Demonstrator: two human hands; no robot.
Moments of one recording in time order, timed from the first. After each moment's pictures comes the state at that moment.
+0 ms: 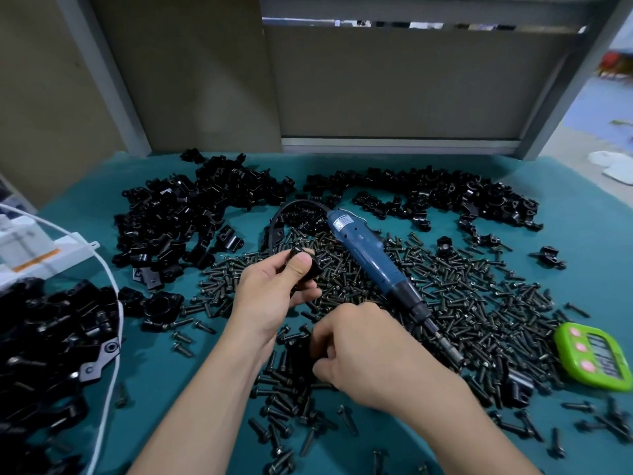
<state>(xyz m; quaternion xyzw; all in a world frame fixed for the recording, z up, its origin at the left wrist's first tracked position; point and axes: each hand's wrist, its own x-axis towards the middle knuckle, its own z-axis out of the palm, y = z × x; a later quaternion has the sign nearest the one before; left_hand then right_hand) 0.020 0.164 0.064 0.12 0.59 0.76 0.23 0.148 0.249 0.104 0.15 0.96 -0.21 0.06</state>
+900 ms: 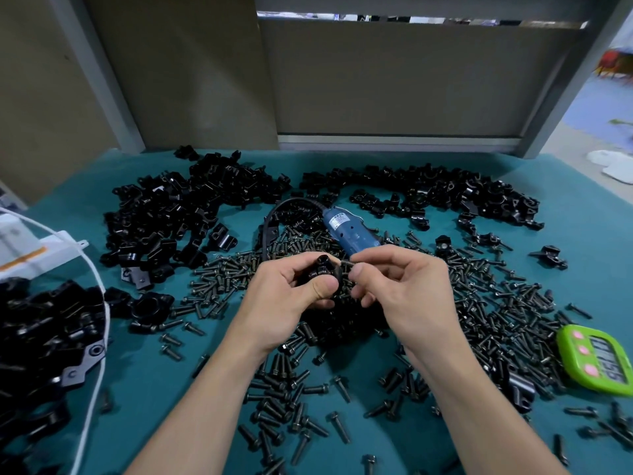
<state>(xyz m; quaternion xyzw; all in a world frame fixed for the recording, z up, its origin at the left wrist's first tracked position) 0.024 0.167 0.067 0.32 0.62 0.67 0.25 0.147 0.297 0.095 0.19 0.69 -0.63 -0.30</state>
